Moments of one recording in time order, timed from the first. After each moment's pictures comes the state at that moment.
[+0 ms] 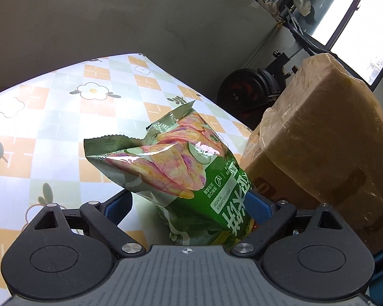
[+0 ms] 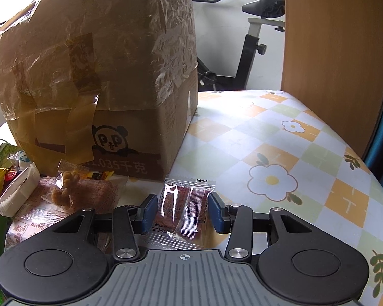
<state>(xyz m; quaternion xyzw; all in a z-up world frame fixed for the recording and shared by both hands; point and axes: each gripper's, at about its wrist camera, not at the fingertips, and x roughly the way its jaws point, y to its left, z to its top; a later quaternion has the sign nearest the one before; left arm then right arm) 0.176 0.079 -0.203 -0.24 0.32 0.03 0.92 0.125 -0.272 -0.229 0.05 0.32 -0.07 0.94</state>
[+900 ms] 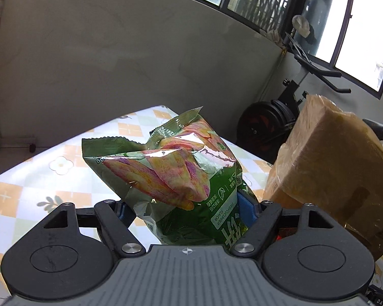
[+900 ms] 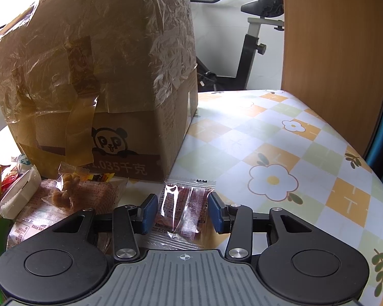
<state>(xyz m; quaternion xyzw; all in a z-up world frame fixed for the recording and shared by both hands) 0.131 0.093 -0.157 -0.17 0.24 0.10 0.95 0.123 -0.276 -0.228 0.06 0.31 -0.07 0.95</state>
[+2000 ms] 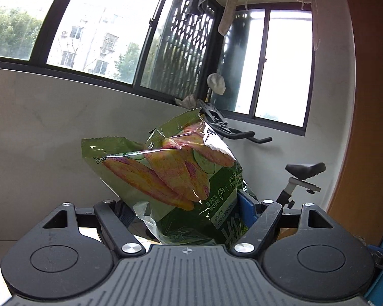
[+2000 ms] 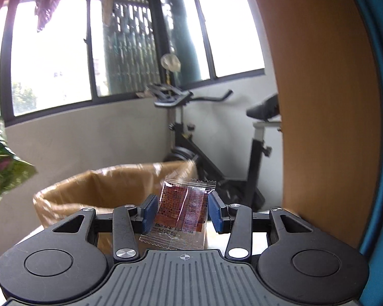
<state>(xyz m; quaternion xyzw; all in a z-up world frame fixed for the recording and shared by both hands) 0.162 -0.020 -0.002 -0.08 0.07 -0.04 0.99 0.102 -0.309 -0.031 0.08 0.11 -0.02 0.99</state>
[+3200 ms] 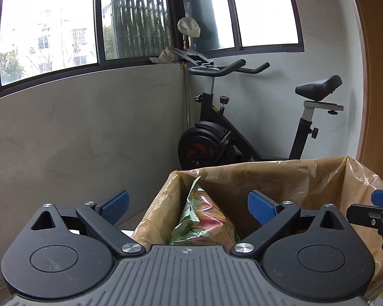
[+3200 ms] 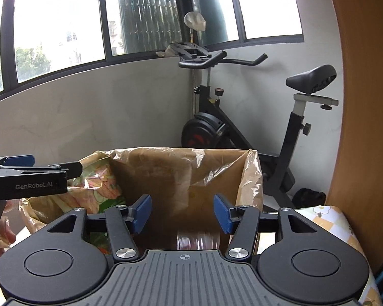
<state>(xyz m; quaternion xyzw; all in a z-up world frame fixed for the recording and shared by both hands) 0.273 -0.085 -0.045 0.09 0.18 -0.03 0.98 0.235 -0.257 -0.039 0.07 0.21 0.01 0.98</state>
